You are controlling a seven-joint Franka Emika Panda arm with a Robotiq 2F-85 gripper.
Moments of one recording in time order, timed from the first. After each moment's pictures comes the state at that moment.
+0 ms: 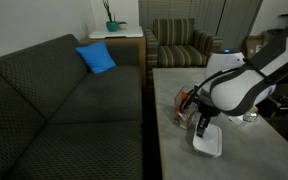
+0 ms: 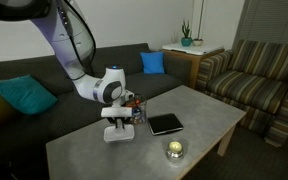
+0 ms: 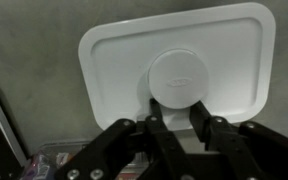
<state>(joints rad) 0.15 1.45 0.12 -1.28 -0.23 2.73 -0.42</state>
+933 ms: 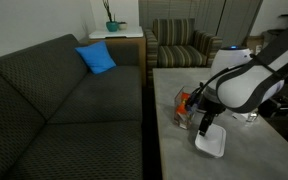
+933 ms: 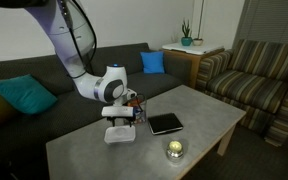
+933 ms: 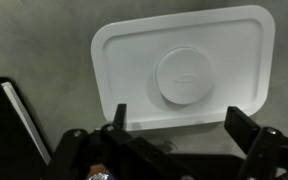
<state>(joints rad) 0.14 1.40 0.10 -1.35 -0.23 2.76 -0.37</state>
